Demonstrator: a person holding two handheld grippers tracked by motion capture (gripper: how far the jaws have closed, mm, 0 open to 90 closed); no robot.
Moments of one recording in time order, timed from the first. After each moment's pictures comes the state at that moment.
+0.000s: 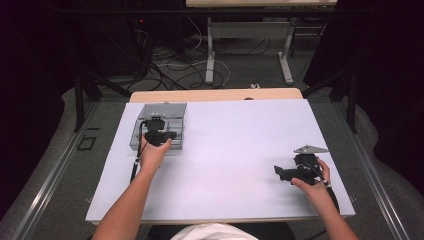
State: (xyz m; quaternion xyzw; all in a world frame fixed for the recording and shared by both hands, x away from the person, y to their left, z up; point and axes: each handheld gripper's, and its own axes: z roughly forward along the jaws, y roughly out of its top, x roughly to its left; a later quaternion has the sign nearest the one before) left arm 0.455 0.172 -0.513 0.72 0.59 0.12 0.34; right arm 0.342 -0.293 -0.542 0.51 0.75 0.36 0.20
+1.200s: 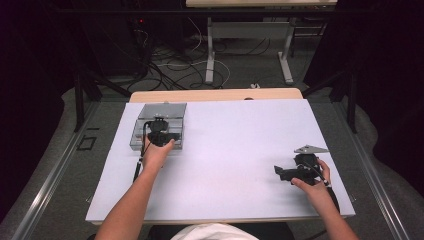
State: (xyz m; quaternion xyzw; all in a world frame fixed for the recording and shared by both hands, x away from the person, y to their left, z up) left arm 0.461 0.168 -0.522 0.72 0.60 0.12 0.33; right arm 0.341 -0.293 -0.542 0.51 0.75 0.36 0.20
